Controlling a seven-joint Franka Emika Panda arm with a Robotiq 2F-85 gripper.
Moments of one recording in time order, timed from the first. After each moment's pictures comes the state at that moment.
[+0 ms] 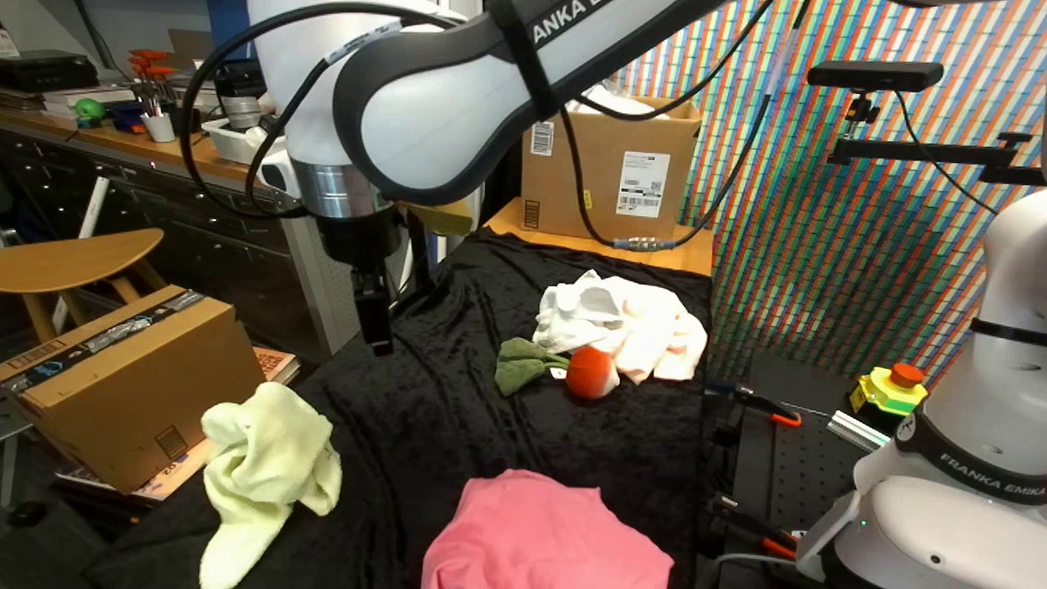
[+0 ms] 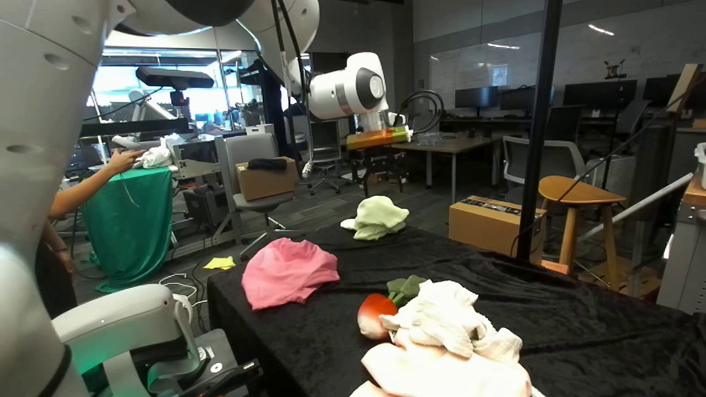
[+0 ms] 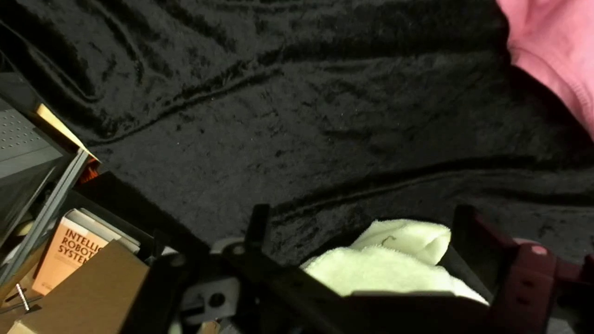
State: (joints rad) arm 0.26 0.47 0.19 -1.62 -0.25 2.13 -0.30
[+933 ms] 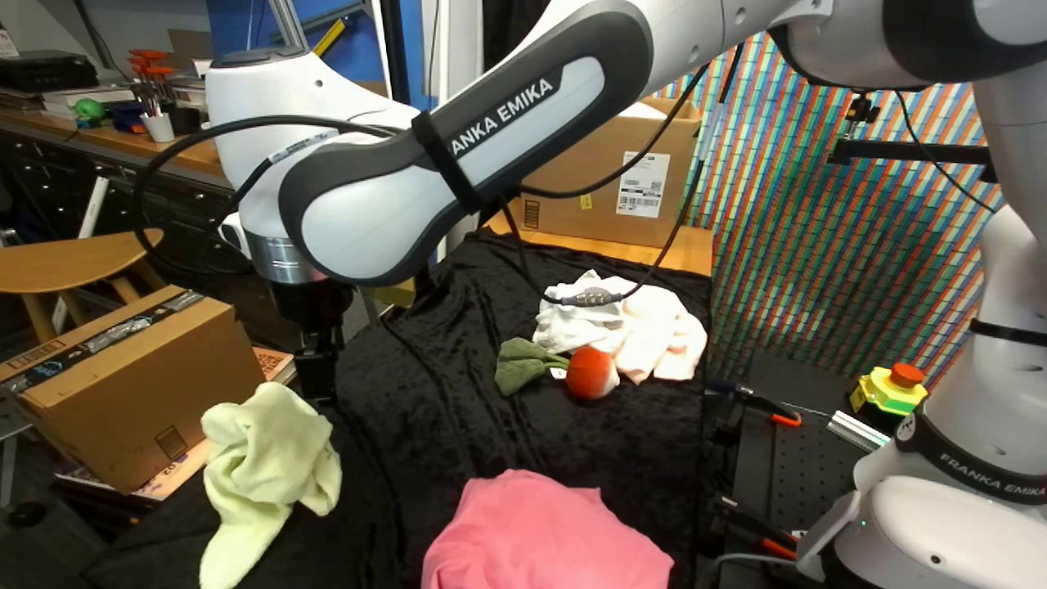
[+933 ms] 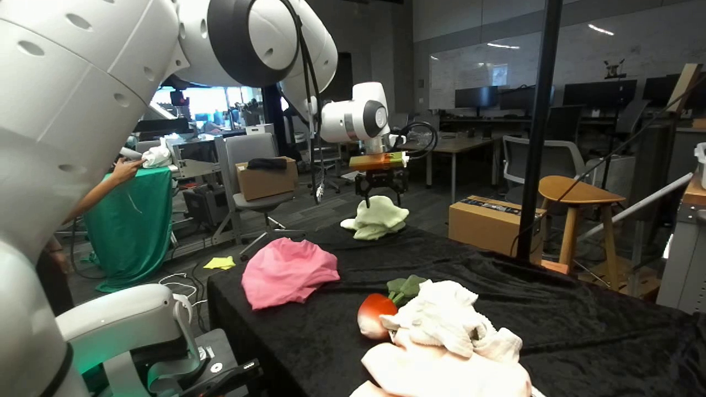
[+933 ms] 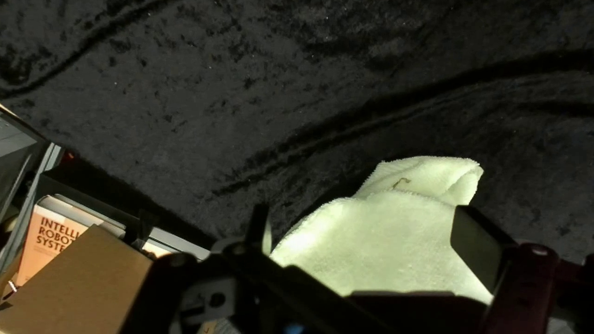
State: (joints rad) arm 0.31 0.69 0.19 -1.43 -0.24 2.21 -0.20
